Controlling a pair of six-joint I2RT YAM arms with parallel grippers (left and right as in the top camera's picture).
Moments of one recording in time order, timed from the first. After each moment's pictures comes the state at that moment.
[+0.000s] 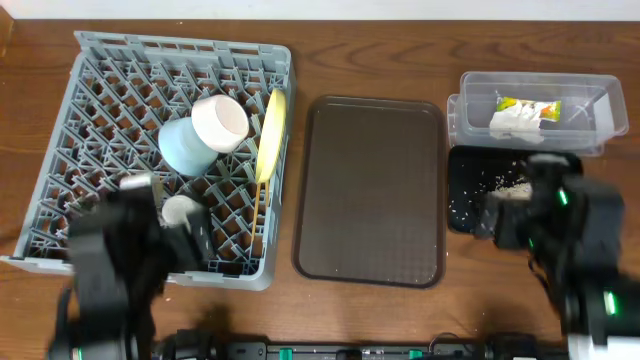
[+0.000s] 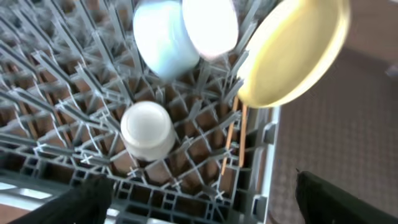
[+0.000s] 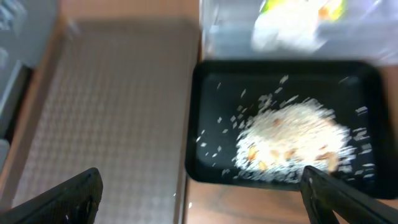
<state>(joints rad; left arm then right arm) 0.13 0.66 1.00 -1.11 0.12 -0.15 -0.01 0.77 0.89 -0.91 -0.10 0.10</state>
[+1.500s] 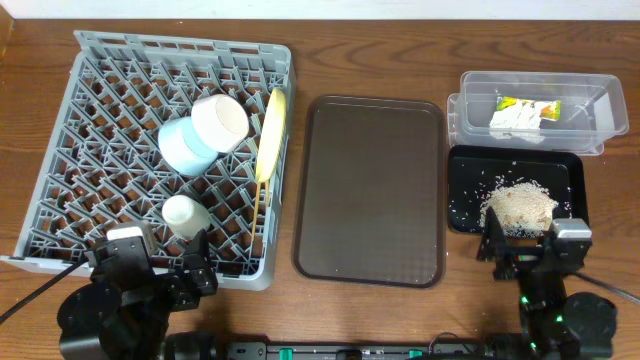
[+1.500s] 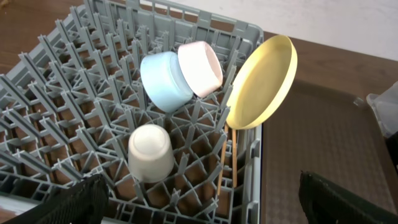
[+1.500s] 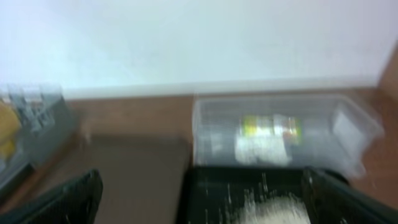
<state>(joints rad) 0.13 0.39 0.95 -1.10 0.12 -0.14 0.00 0.11 0.41 -0.43 -0.04 0.09</state>
